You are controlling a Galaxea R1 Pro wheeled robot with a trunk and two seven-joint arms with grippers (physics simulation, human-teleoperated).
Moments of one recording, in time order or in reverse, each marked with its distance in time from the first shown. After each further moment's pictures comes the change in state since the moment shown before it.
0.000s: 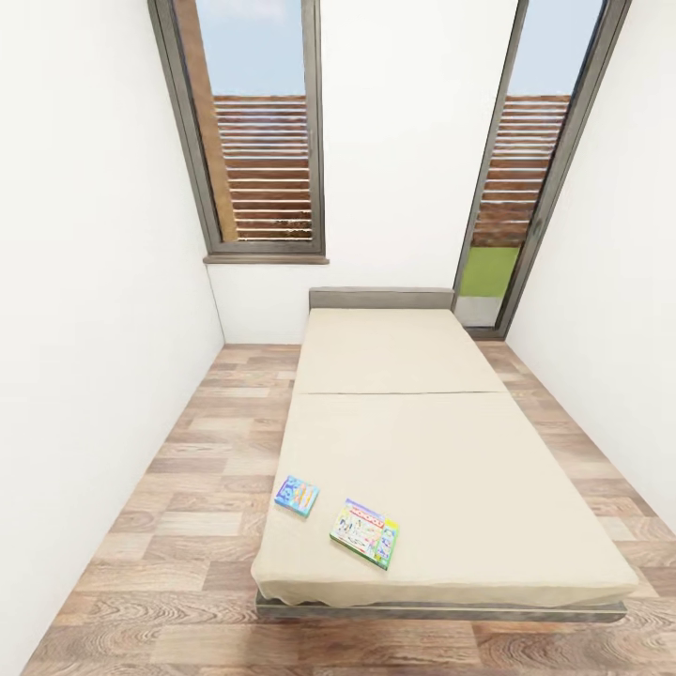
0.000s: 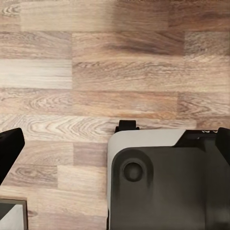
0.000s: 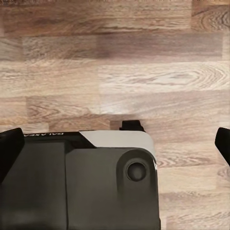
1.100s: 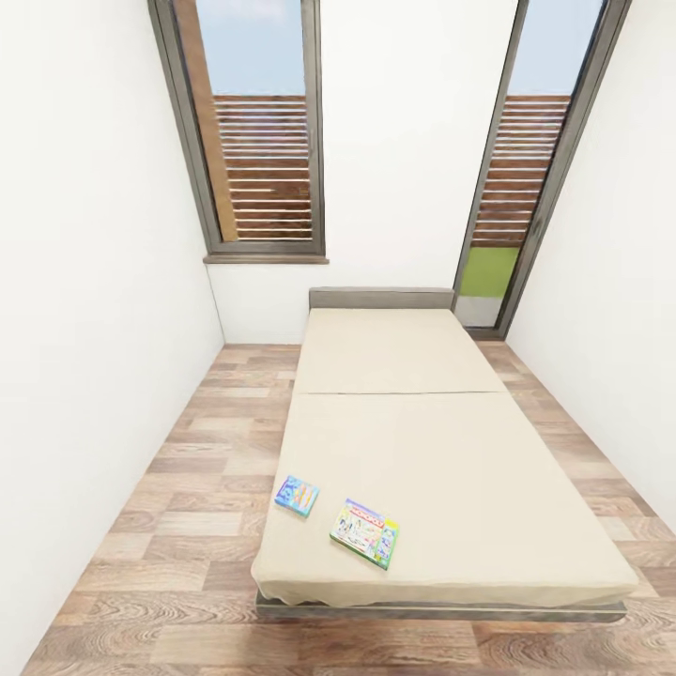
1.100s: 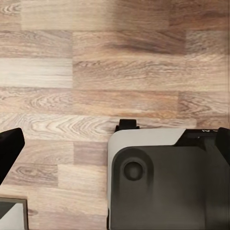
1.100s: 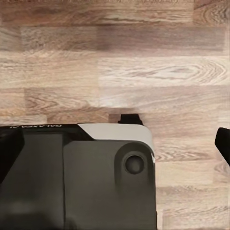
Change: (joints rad) left arm 0.000 0.000 0.001 0.000 0.000 0.004 0.001; right arm 0.000 -0.001 0.005 0.010 0.012 0.019 0.001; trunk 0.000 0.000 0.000
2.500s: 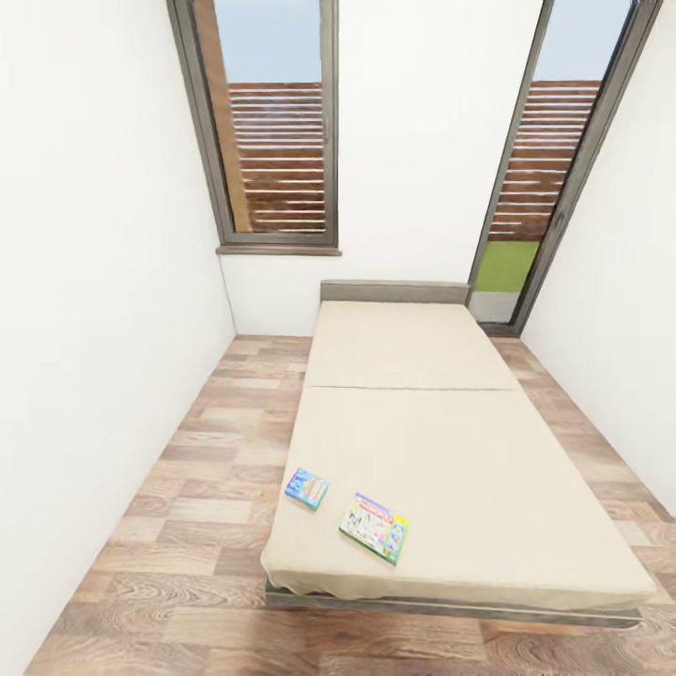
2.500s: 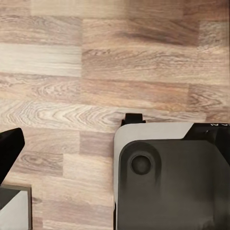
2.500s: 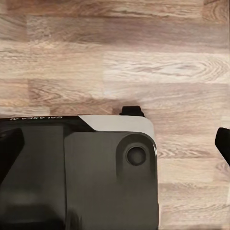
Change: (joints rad) left arm 0.000 0.016 -0.001 0.000 -0.001 -0.003 -0.001; right arm 0.003 0.004 0.000 0.000 -0.003 0.000 0.000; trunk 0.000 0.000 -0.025
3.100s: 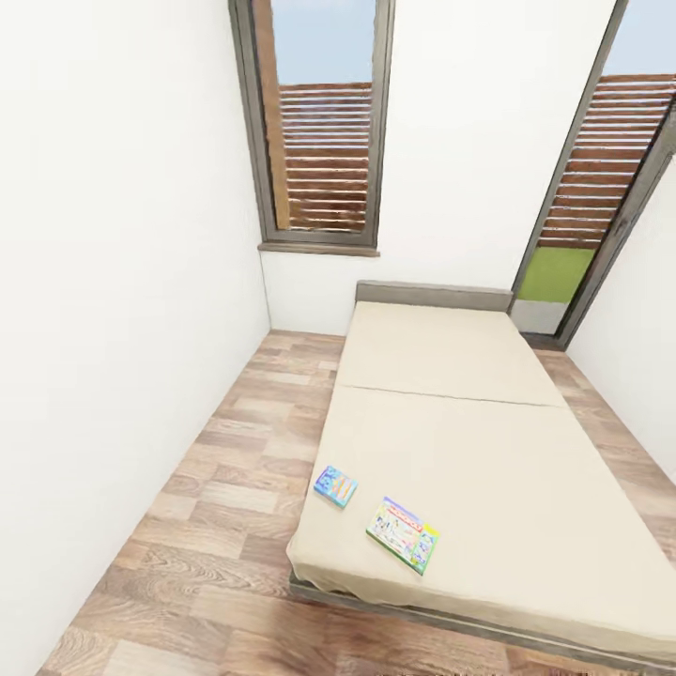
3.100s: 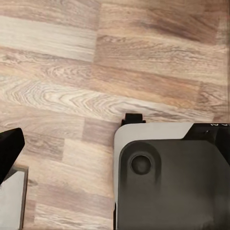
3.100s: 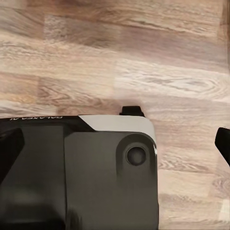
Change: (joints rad) left arm 0.000 0.000 0.000 0.000 0.000 0.000 0.000; right arm 0.000 0.000 -0.001 0.000 0.000 0.000 0.000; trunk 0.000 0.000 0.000
